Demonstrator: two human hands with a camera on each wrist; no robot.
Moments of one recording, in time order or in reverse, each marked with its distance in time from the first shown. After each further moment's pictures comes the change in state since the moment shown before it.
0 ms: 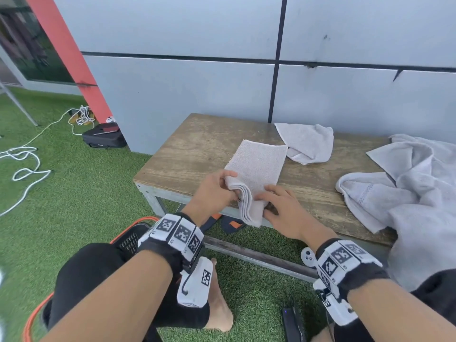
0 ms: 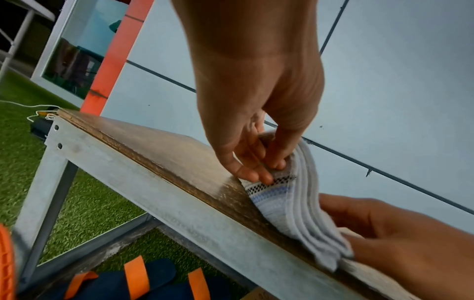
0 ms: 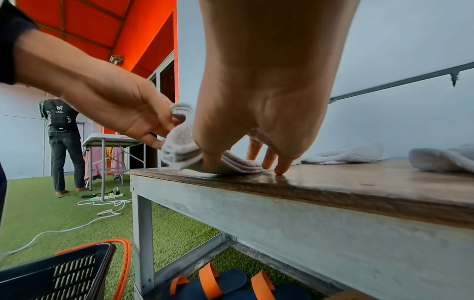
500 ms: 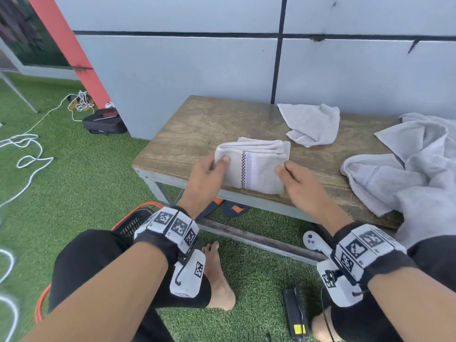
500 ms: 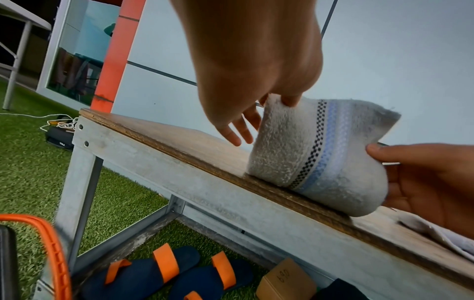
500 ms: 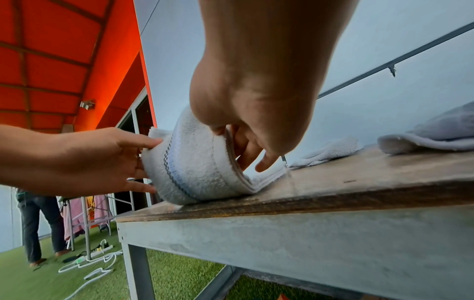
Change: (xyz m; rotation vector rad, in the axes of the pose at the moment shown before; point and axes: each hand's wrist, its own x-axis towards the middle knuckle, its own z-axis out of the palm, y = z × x) left_hand -0.006 -0.014 -0.002 0.042 0.199 0.248; right_hand -0.011 -0.010 -0.027 0.364 0.240 0.082
